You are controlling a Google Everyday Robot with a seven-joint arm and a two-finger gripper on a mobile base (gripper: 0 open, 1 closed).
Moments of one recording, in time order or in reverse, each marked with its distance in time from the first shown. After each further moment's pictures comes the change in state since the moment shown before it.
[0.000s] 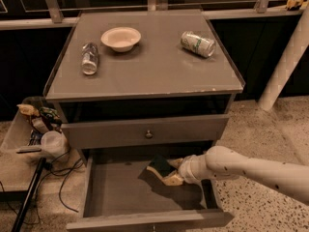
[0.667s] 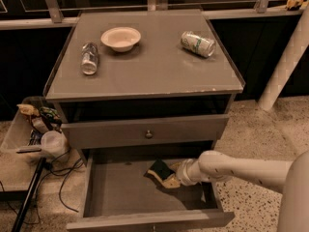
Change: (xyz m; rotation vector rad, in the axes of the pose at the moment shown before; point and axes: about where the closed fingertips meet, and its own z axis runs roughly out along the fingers) arm 0.039 -0.017 0.051 0.011 0.058 0.047
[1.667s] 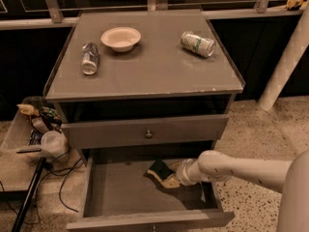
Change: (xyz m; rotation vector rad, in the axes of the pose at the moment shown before) arm 0.000 0.000 0.000 0.000 0.000 0.000
